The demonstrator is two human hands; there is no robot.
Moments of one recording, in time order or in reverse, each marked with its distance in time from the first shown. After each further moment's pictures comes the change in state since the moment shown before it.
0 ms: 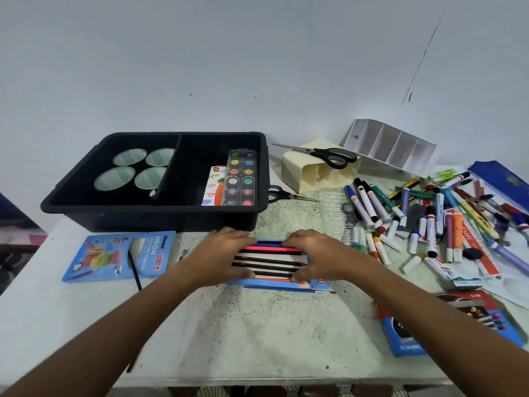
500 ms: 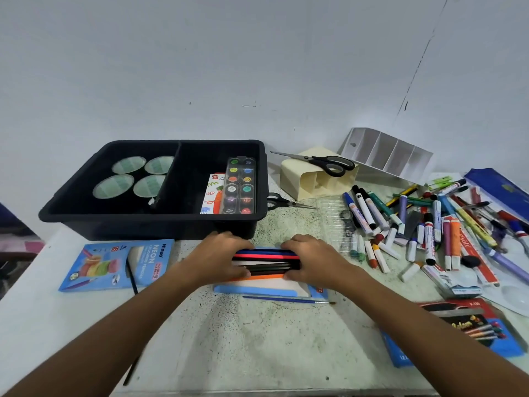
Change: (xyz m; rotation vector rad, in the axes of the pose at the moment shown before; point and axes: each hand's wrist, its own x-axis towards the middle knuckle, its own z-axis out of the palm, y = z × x) left_hand 0.015 -0.005 -0.007 -0.063 0.064 -0.002; right_hand 0.011 -0.005 0.012 -0.065 0.177 0.042
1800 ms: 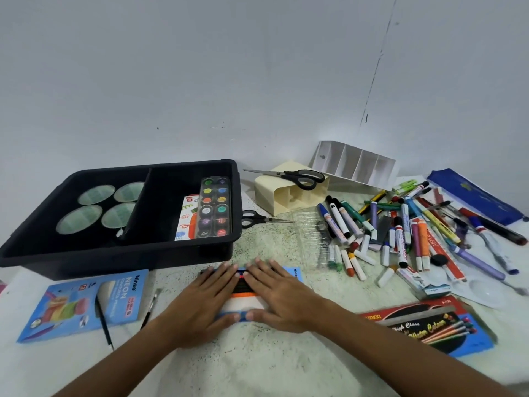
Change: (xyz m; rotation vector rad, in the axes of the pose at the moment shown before) left_hand -0.030 0.019 0.018 0.298 -0.157 0.131; right_hand -0.020 -0.014 0.030 -0.092 -0.011 -0.210
